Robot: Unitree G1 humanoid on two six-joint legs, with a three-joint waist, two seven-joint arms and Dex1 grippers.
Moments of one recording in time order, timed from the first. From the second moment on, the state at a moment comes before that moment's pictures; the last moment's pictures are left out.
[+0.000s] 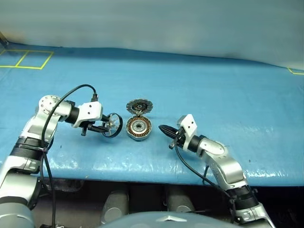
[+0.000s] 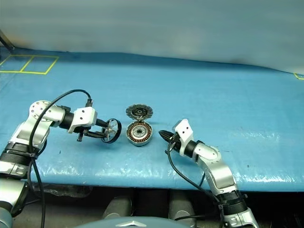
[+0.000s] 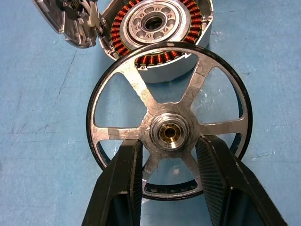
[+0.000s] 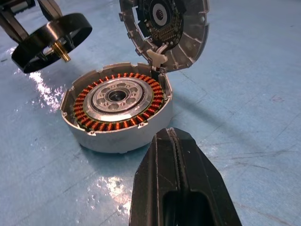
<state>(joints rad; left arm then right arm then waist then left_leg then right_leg) -0.56 0.82 -0.21 0.29 -0.02 0.00 -1.44 -0.10 -0.34 0.18 -0.11 0.25 0.28 0.67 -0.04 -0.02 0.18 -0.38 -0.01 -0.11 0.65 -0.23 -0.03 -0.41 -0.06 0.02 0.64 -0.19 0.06</state>
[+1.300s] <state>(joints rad) -0.91 0.55 -0.45 0.61 0.11 -0.12 -1.55 -0.03 -0.35 0.23 -0.09 0.20 0.16 0.76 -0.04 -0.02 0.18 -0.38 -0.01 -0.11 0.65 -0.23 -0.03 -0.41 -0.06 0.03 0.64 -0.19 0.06</state>
